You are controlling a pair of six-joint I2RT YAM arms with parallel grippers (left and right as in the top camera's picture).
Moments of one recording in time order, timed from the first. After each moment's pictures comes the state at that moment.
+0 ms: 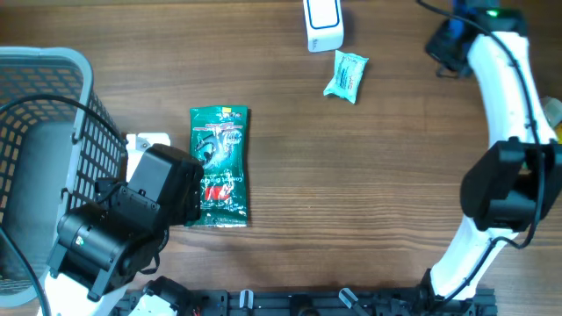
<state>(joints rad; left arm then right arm) -0.49 0.98 1.30 -1.49 -0.50 -0.43 -0.08 2.06 1.90 -0.99 0.13 0.52</state>
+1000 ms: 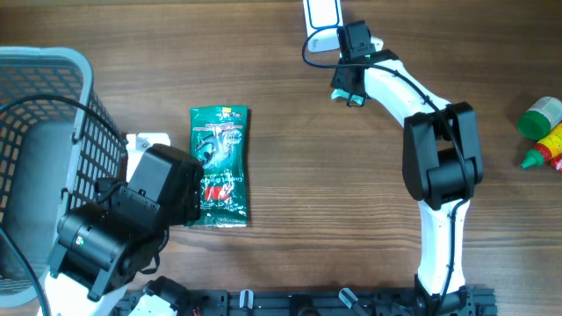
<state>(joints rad) -0.49 0.98 1.30 -1.49 -0.50 -0.43 0.27 2.30 1.72 -0.57 0.20 0.56</state>
